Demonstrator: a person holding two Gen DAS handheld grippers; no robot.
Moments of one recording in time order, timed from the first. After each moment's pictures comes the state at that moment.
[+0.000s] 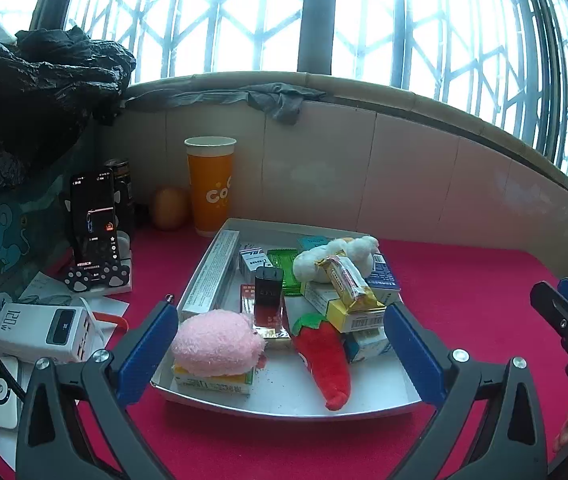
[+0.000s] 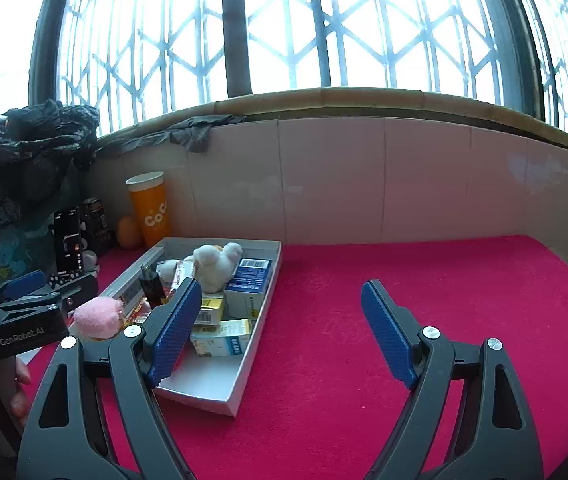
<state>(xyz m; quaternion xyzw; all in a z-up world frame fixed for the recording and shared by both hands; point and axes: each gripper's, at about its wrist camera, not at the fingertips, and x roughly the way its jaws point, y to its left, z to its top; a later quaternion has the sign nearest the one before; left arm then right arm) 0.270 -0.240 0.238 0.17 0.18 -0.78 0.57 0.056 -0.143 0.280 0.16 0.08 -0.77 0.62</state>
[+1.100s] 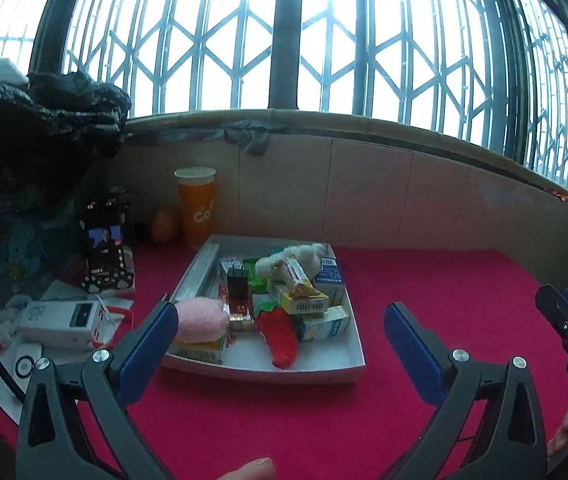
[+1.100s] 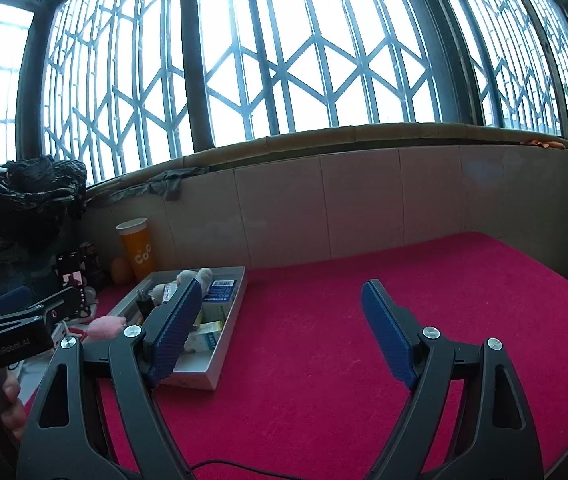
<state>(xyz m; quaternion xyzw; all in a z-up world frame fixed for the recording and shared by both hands) 0.259 -0.149 0.274 0.15 0.16 -0.79 0.57 0.038 -0.035 0.303 0.14 0.01 -0.79 0.59</state>
